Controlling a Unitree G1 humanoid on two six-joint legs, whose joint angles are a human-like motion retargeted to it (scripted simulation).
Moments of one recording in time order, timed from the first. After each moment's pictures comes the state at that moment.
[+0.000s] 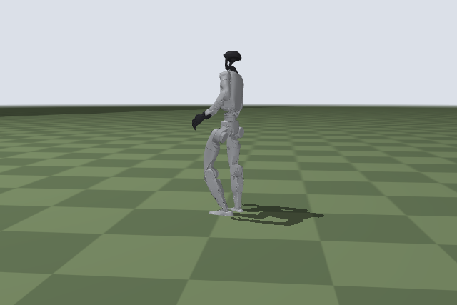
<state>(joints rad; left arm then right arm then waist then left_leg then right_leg) 0.27 0.41 -0.36 0.47 -0.05 -0.32 0.13 -0.05 -0.31 0.32 1.04 -0.23 -0.18 -0.52 0.14 0.29 0.09 -0.19 0.16 0.00 0.76 -0.60 -0.04 0.17 0.17 -0.39 0.06 -0.33 0.02</state>
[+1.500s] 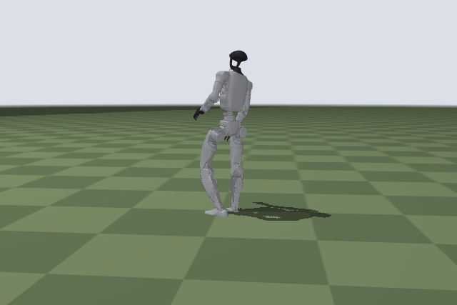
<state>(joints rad) -0.03 0.22 -0.49 0.41 0.21 -0.28 0.22 -0.09 -0.27 0.33 1.12 -0.42 -0.08 -0.66 0.06 0.31 0.09 -0.11 0.29 0.15 0.78 -0.62 -0.10 0.21 0.22 -0.25 -0.02 -0.27 0.07</state>
